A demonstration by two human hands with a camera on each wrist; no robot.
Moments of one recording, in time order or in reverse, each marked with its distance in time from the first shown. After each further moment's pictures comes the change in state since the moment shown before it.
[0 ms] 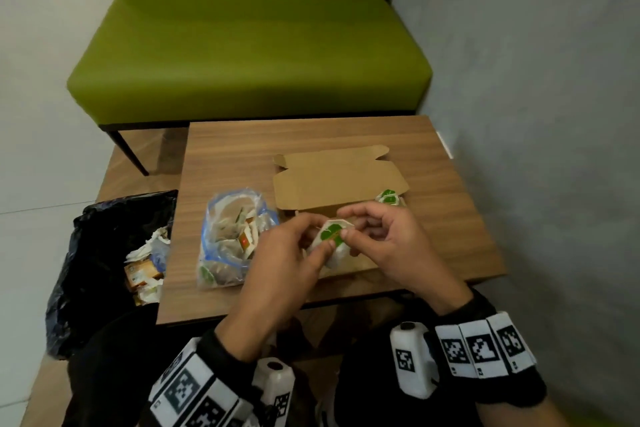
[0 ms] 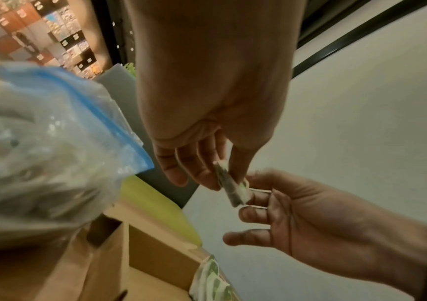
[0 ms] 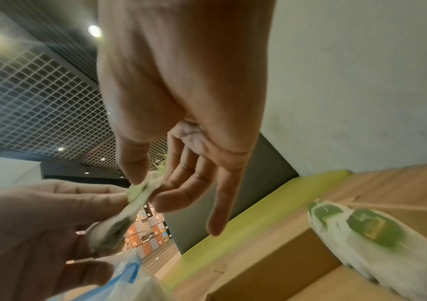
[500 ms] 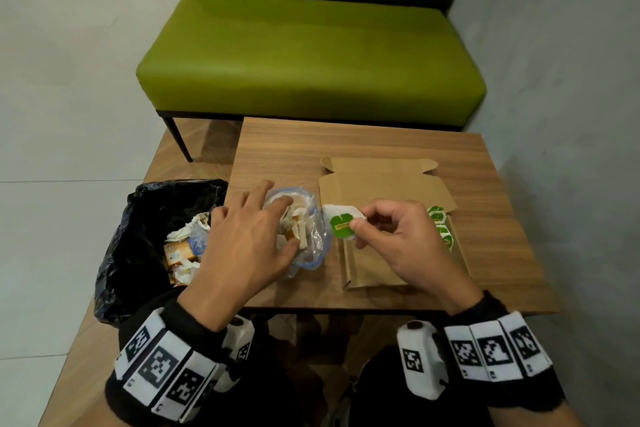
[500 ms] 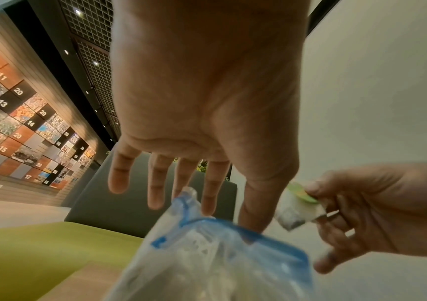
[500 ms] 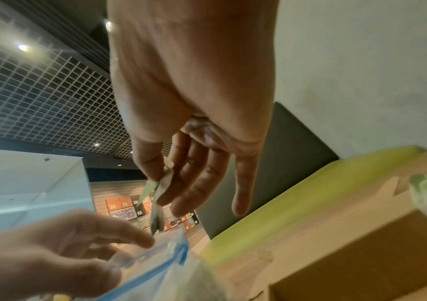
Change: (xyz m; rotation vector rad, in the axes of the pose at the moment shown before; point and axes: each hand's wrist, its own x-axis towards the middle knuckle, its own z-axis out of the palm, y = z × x) left_hand 0.002 -0.032 -0.082 0.862 0.022 -0.129; right_hand 0.030 -0.029 0.043 -0.184 -0.032 -0.099
